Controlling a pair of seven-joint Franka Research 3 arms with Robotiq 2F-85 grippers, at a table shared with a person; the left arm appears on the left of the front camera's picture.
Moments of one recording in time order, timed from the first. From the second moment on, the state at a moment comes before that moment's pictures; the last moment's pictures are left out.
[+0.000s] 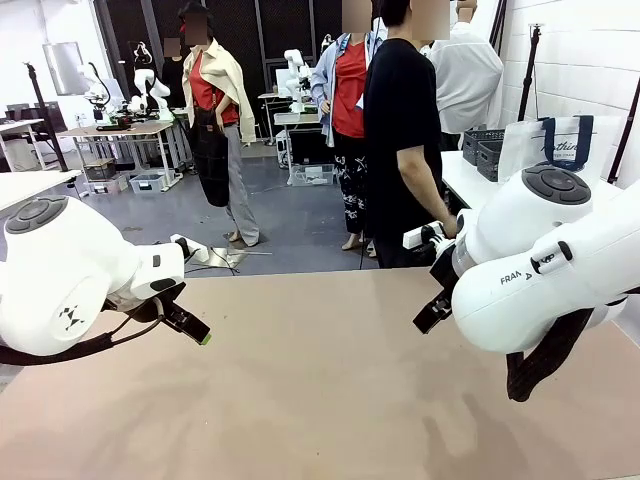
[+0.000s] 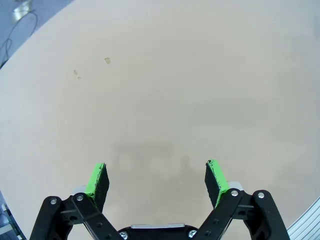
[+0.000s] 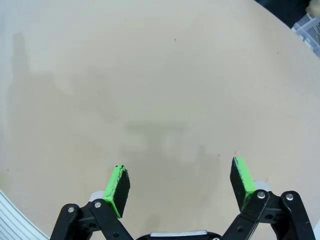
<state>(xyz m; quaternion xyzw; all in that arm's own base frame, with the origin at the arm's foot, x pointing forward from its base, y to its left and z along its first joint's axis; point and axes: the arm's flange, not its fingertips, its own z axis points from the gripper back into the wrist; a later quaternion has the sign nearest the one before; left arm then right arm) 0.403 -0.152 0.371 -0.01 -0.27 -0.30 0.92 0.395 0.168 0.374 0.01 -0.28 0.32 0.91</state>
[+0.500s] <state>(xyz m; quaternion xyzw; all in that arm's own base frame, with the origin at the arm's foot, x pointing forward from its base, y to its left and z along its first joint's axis) 0.403 -0.152 0.371 -0.01 -0.27 -0.30 0.92 0.395 0.168 0.374 0.01 -0.28 0.32 0.91</state>
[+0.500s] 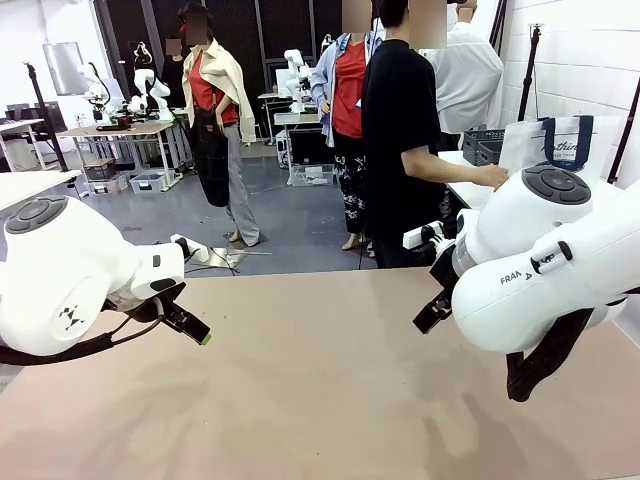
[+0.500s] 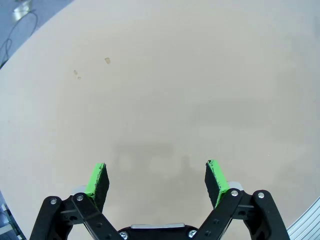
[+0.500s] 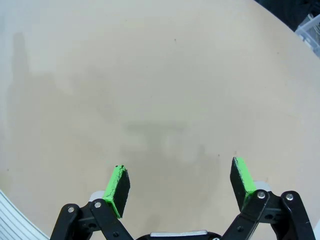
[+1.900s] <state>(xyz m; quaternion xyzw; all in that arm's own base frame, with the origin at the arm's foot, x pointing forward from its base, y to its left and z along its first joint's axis) 0.403 -0.152 0.371 -0.01 -0.27 -0.30 0.92 0.395 0.168 0.374 0.01 -0.28 0.32 0.91</state>
